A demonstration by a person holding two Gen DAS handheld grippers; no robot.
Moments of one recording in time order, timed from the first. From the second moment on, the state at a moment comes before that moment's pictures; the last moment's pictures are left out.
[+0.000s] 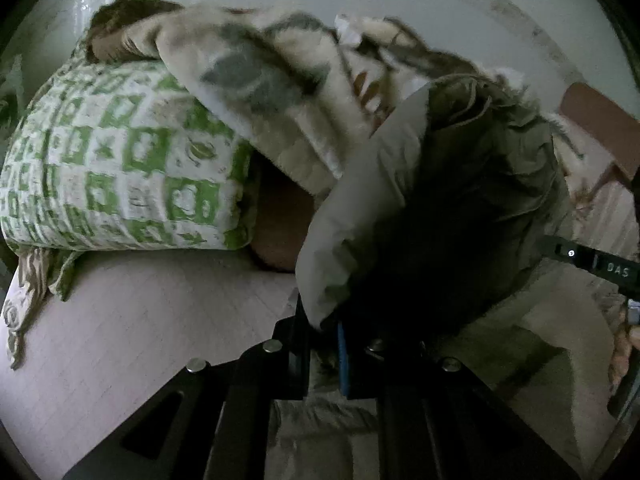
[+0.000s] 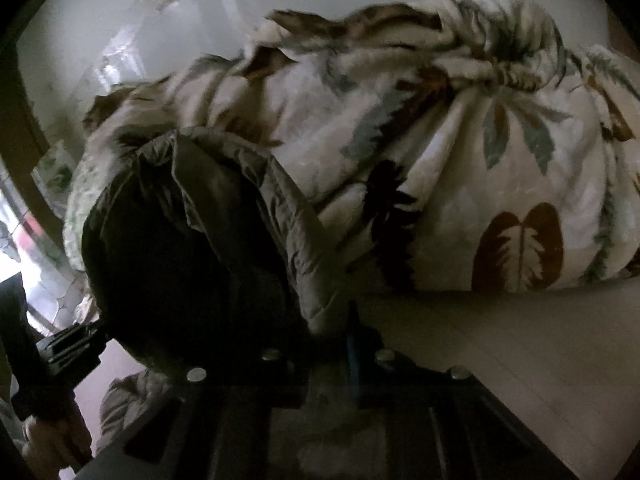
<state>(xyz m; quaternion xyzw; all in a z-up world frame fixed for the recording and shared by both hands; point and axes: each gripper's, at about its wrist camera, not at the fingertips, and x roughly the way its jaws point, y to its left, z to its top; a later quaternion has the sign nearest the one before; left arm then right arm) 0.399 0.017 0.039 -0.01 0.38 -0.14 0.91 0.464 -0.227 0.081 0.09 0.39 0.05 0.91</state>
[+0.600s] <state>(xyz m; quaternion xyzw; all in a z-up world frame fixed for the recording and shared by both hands) 0.210 0.067 0.033 0.01 0.34 -0.20 0.92 0.250 -0.205 0.106 0.05 0.38 0.12 0.92</state>
